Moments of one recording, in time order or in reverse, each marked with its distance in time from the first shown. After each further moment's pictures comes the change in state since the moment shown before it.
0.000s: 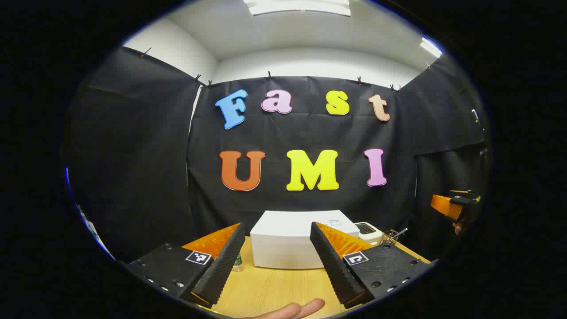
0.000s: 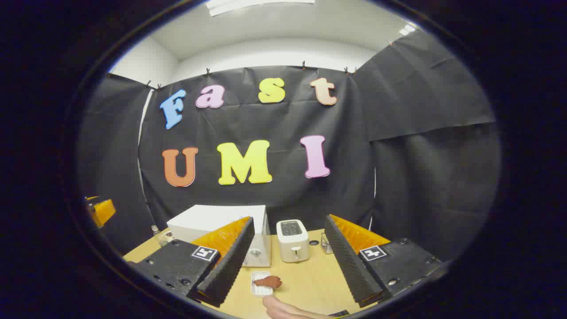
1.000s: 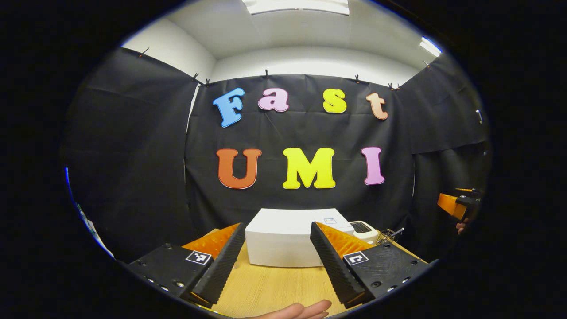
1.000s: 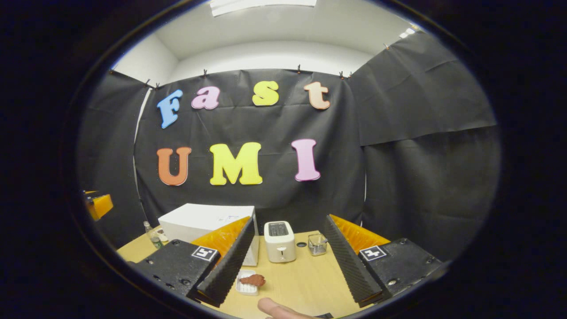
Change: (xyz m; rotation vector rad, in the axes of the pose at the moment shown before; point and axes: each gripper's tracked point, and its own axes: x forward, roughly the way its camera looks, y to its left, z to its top) left arm -0.001 -0.019 -0.001 -0.012 0.011 -0.012; right arm -0.010 -0.037 0.001 -0.014 -0.023 -0.029
